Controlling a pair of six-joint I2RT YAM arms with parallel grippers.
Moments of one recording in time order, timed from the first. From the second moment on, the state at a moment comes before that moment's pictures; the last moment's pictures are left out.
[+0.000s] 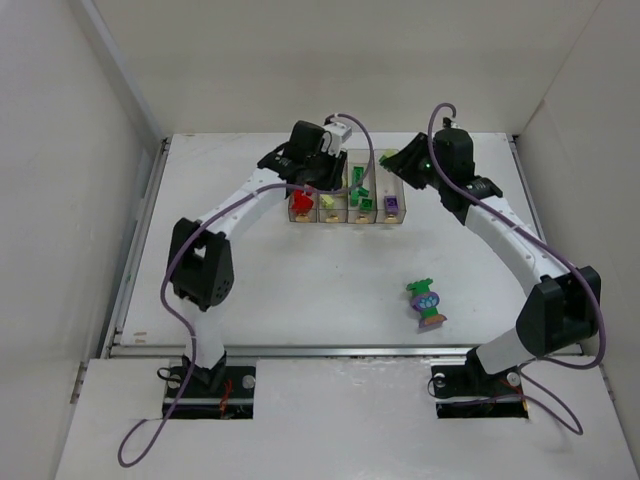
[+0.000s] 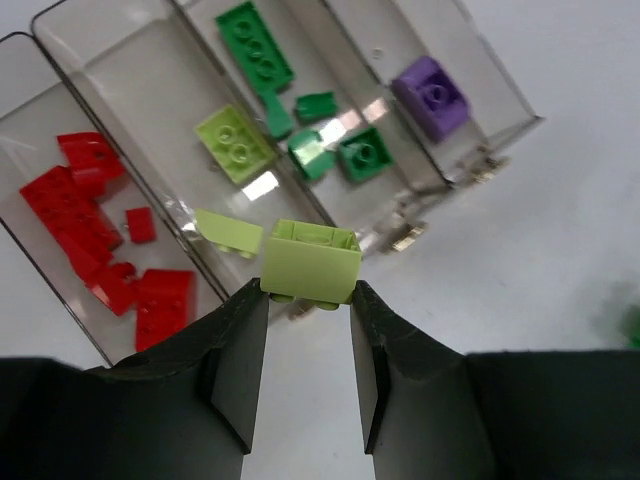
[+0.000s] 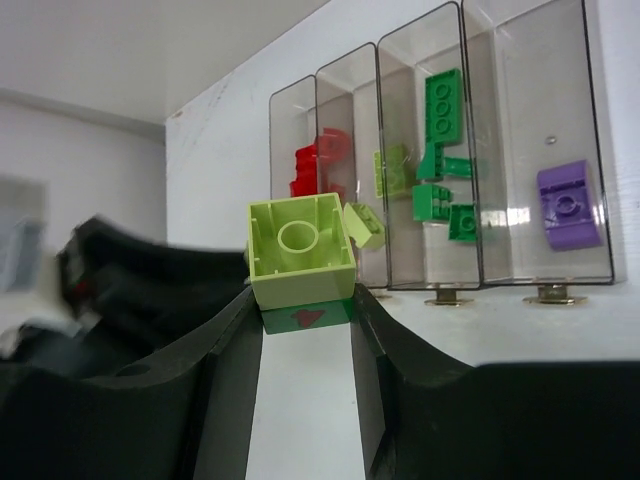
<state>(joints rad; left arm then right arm) -0.55 1.86 1.68 -0.48 0.20 -0.05 0.32 1.50 1.30 -0.19 -0.08 0.86</state>
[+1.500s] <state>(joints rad) -0.50 1.68 1.86 -0.97 0.82 0.78 0.55 1.37 1.30 -0.42 -0.62 -0.34</state>
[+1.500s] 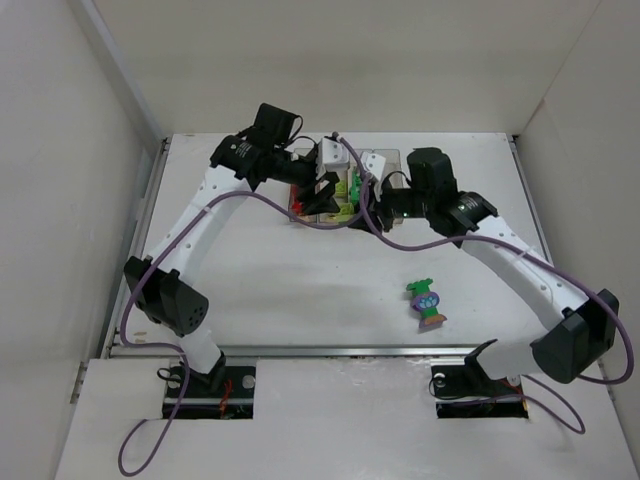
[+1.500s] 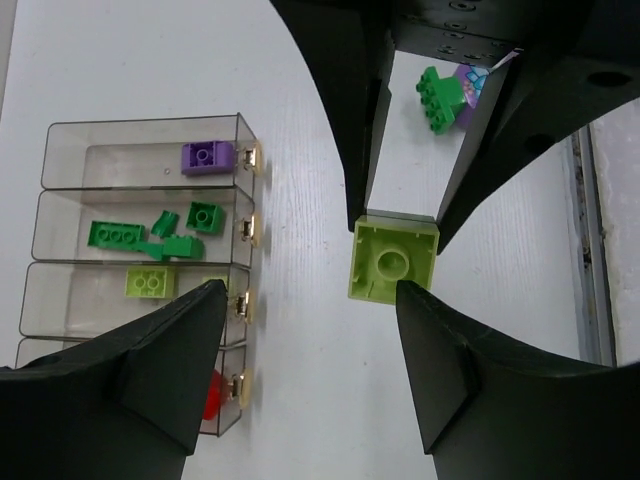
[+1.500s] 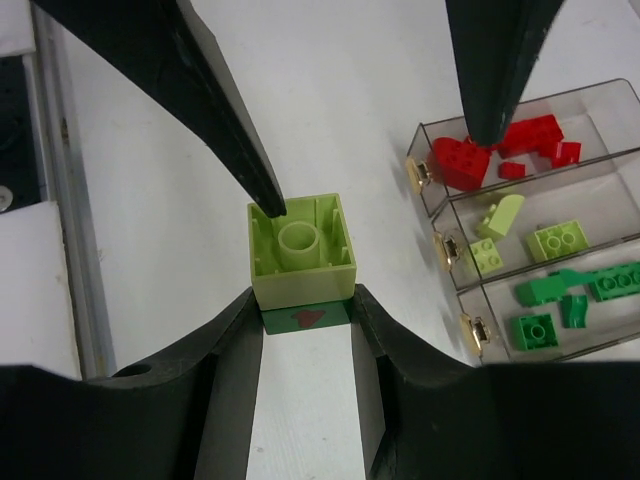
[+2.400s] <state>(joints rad) -0.50 1.68 1.91 -1.12 0.92 0.98 0.60 1.30 1.27 -0.44 -0.50 -0.32</state>
